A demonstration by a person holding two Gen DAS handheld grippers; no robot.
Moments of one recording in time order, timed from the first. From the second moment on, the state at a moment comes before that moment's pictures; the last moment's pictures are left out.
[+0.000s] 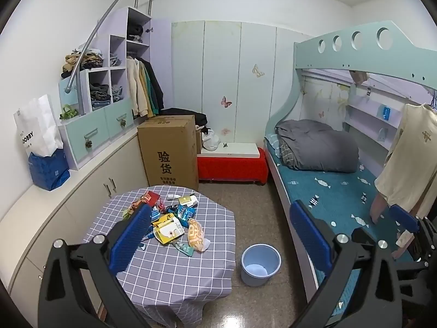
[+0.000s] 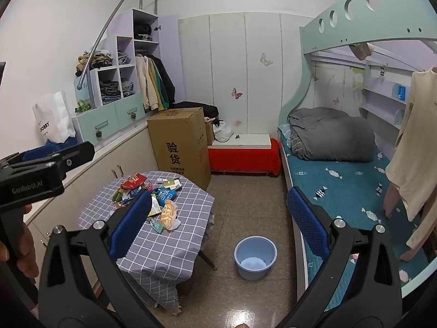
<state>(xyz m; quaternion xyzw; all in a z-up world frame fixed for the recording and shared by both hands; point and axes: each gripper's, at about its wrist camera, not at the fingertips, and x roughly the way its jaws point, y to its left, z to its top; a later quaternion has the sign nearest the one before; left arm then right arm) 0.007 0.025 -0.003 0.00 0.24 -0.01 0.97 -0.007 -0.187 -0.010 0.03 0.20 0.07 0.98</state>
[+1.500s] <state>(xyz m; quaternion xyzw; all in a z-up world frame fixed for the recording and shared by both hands) 0.013 0.008 -0.020 -0.02 0.26 -0.02 0.97 -0.009 -0.189 -0.016 0.00 0.23 0.06 0.97</state>
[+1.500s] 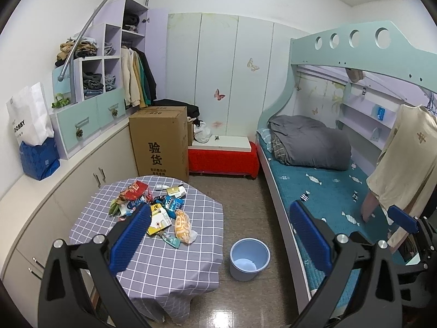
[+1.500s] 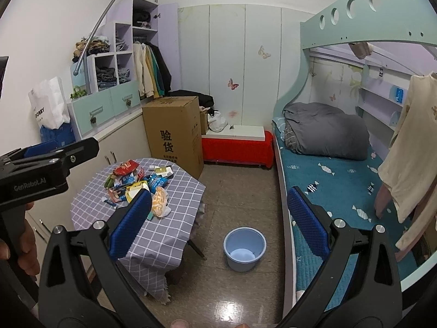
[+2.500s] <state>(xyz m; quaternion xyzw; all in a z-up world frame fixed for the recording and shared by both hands) 0.048 0.008 -0.030 -0.01 0.28 -0.02 0.96 0.027 -0.190 -0.031 0.01 0.25 0.07 0.97</state>
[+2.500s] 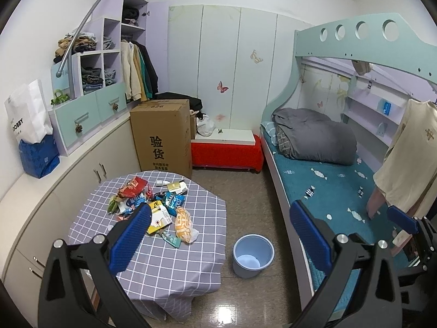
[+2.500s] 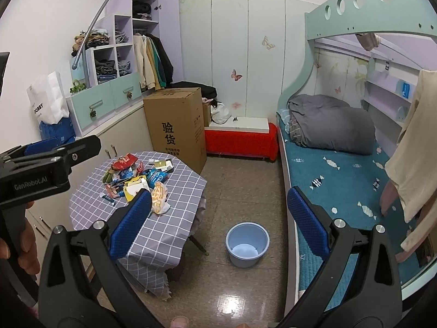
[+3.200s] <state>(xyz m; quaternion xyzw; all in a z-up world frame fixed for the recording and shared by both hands) 0.128 0.126 -0.099 -0.02 0.39 -0.04 0.92 0.103 -0.099 -0.084 0.06 0.34 0.05 0.94</state>
